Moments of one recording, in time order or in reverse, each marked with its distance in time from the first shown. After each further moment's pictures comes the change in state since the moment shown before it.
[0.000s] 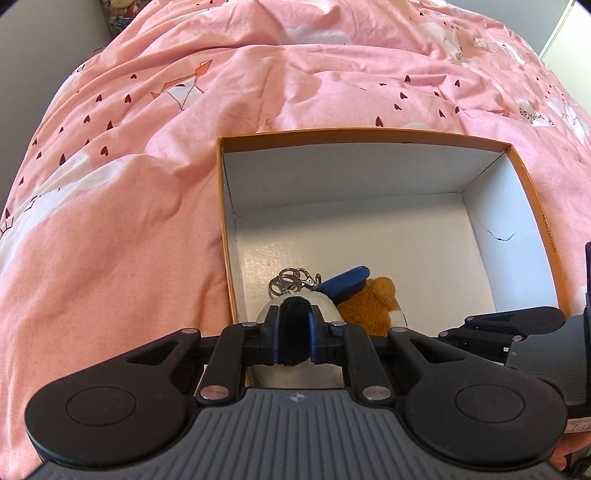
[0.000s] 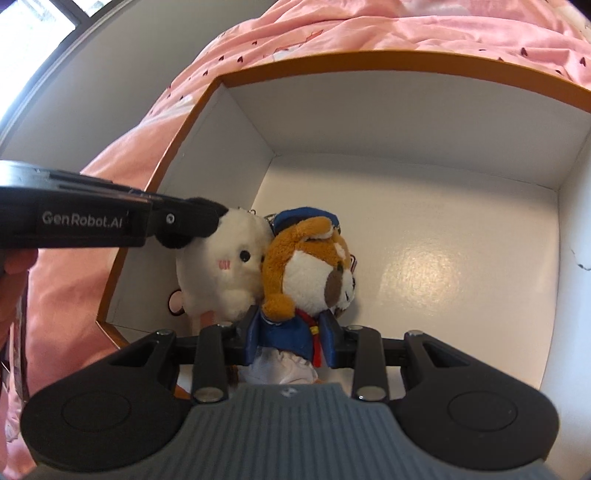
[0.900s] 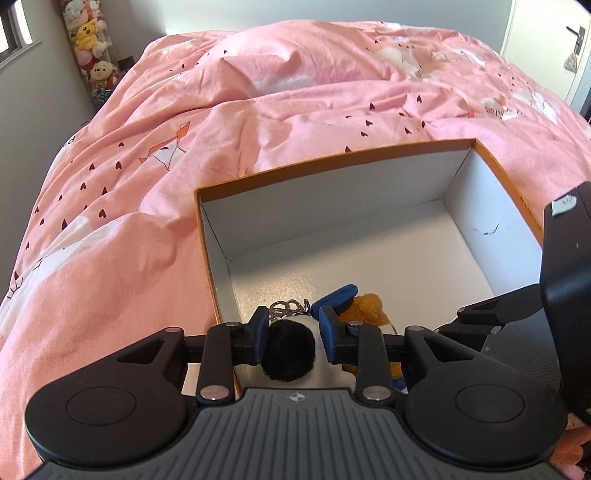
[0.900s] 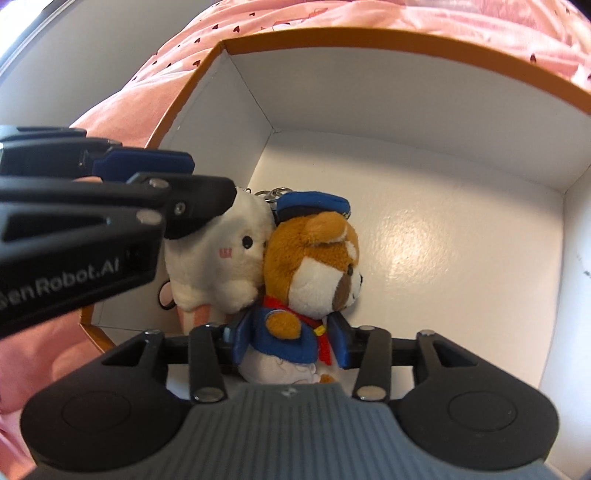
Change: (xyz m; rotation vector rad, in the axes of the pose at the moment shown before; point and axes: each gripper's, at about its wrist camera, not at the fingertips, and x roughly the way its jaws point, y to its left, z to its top) left arm -0.014 -0.017 -0.021 0.151 -0.195 0.023; right arm 0.016 0.026 0.002 -0.069 0.030 -0.133
